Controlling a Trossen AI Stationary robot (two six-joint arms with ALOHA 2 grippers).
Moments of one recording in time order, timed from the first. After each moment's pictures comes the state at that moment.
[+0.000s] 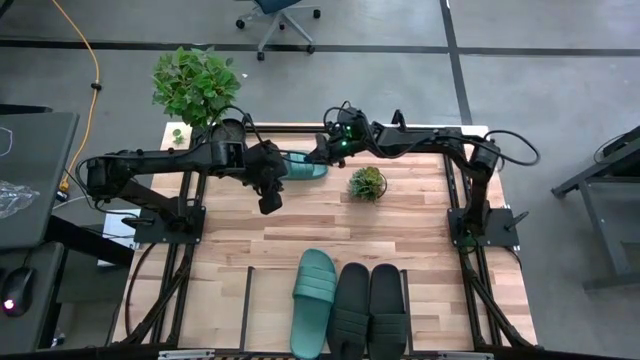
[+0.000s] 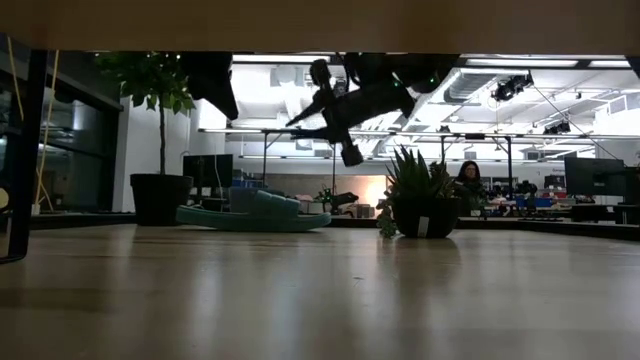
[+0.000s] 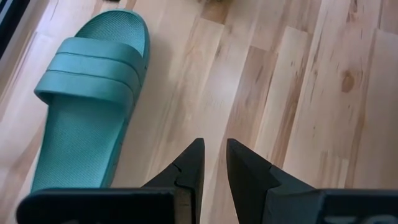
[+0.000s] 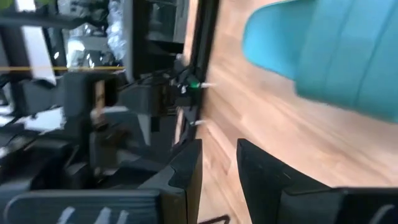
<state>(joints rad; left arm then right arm) 0.34 1.33 1.10 -0.81 0.01 -0.08 -0.47 1.91 1.27 0.20 -0.60 1.18</state>
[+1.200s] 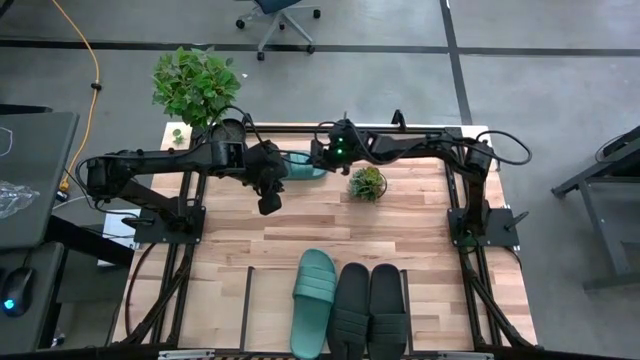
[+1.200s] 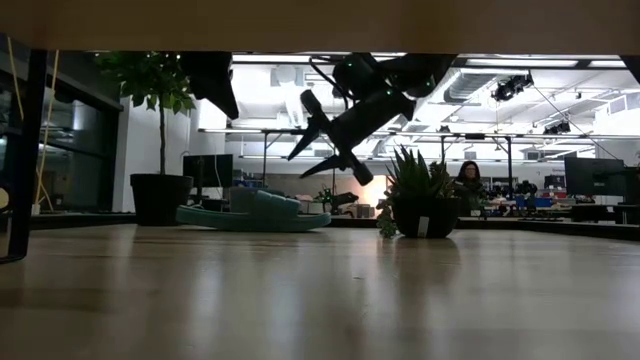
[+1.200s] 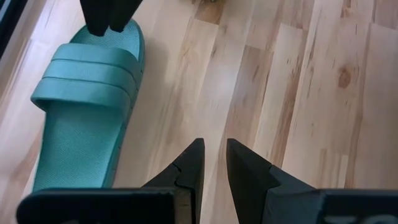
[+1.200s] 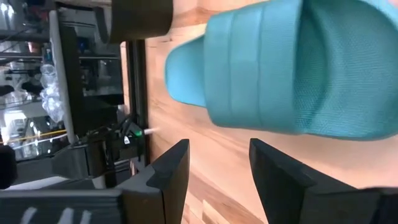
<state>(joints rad) 0.34 1.33 1.10 -0.80 0.02 -0.05 -0.42 1.95 1.27 0.07 -0.29 1.28</state>
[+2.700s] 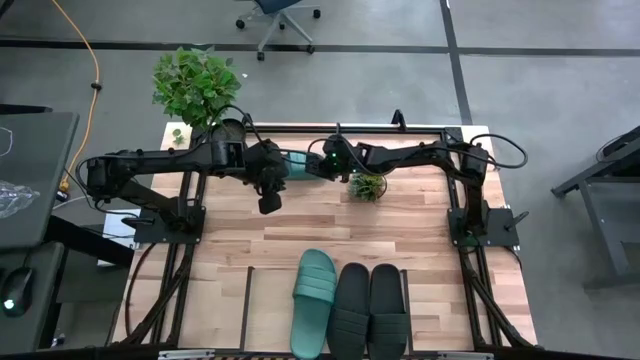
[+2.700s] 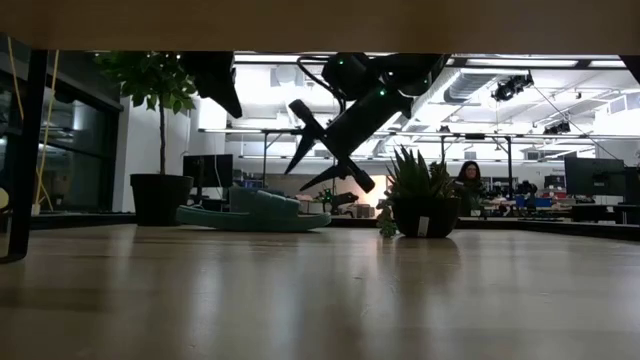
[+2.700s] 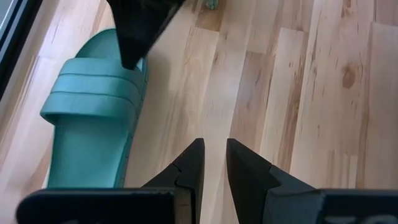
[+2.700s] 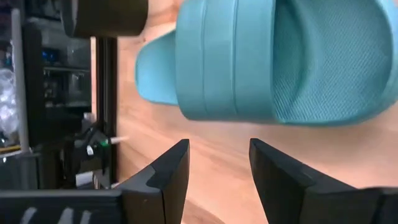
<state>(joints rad) 0.34 1.33 1.10 -0.78 0.01 0.00 -0.33 1.97 1.27 0.03 -0.10 1.26</state>
